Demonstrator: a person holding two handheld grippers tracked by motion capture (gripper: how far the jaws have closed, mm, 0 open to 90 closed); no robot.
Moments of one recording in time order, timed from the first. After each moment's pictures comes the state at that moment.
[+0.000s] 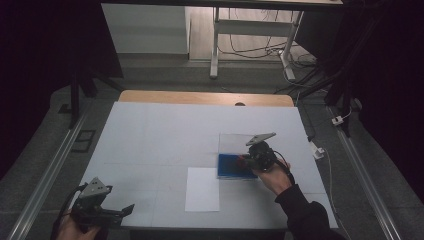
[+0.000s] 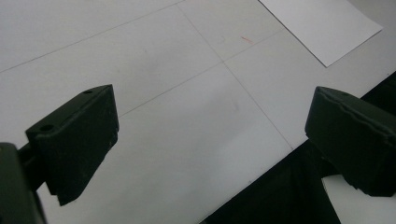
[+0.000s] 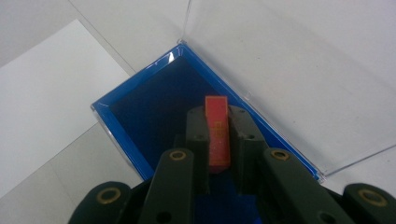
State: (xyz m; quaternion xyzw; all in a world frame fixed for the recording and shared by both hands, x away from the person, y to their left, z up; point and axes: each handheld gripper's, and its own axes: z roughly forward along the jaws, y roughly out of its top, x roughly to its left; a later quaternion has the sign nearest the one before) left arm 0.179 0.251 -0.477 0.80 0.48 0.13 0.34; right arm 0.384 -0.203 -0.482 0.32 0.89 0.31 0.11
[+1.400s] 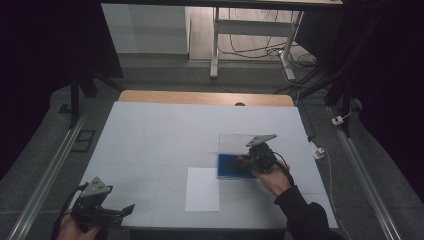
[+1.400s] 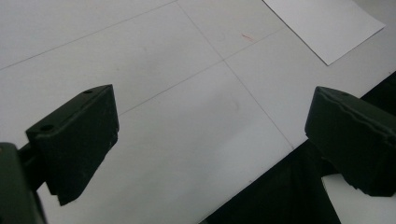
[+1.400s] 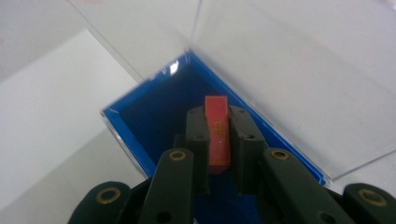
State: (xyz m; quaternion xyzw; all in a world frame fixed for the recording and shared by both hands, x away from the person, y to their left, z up) left arm 0.181 0.251 -0.478 0.80 0.48 0.12 0.34; right arm 0.378 -0.202 -0.480 0.32 0.88 0.33 0.12
